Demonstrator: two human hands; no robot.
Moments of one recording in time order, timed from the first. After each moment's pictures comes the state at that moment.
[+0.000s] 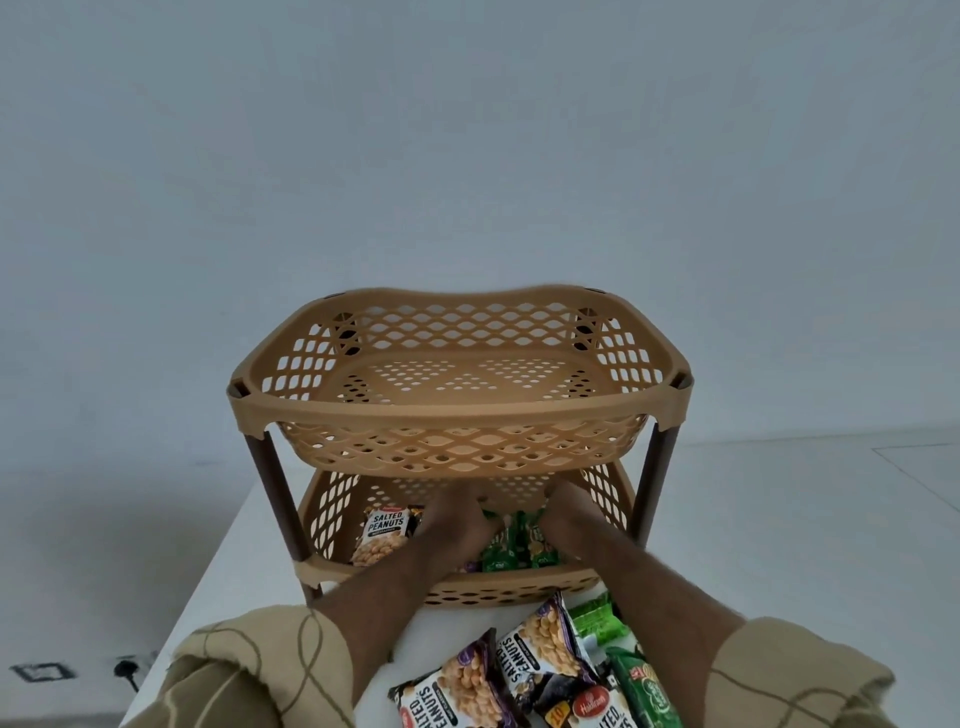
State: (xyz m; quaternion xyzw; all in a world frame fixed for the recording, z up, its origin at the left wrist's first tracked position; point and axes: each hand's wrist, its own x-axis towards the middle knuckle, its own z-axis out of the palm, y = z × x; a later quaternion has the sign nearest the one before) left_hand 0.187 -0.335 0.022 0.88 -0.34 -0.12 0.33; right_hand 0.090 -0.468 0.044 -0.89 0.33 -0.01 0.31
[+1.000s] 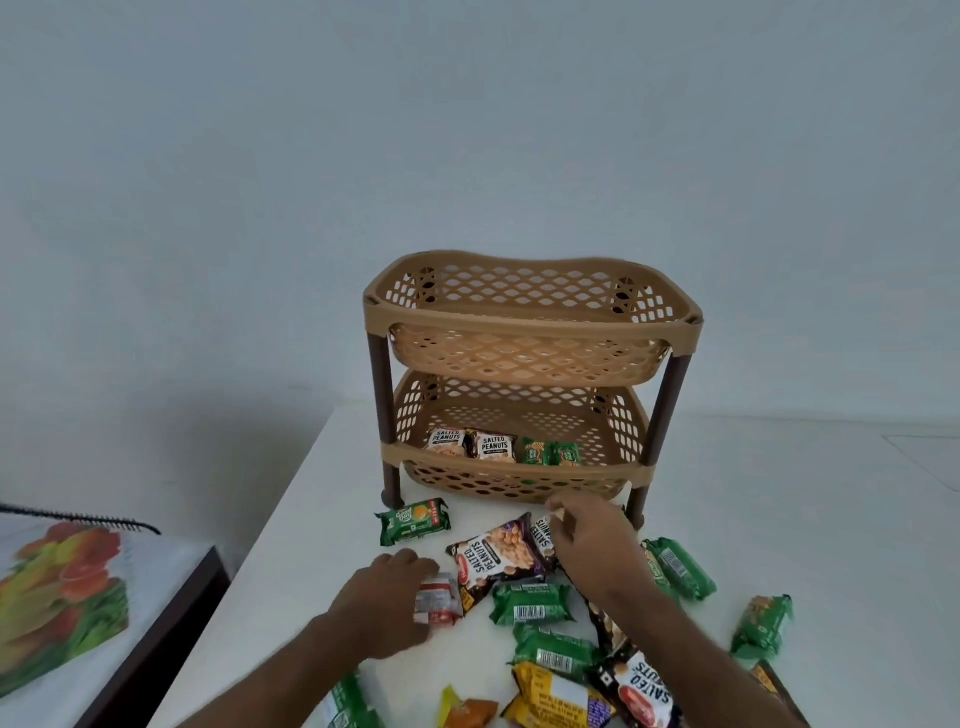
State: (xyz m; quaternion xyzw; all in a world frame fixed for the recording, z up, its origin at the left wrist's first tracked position) left_hand 0.063 -0.106 -0.020 0.91 -0.39 -0.12 0.07; right_hand -0.057 -0.341 0.035 -0.93 0.16 -0.22 0.26
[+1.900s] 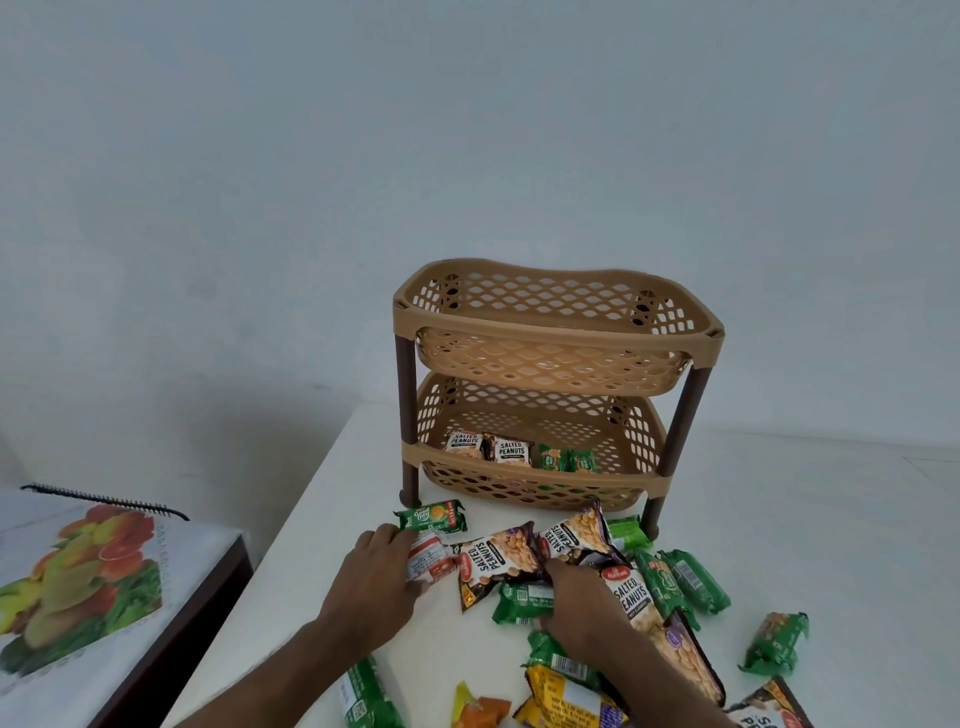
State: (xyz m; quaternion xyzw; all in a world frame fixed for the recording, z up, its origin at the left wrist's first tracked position) left_hand 0.060 -0.089 -0.018 0.95 -0.27 0.00 0.16; right_hand -0.060 -0.312 -0.009 -0.96 0.20 0.06 0.19
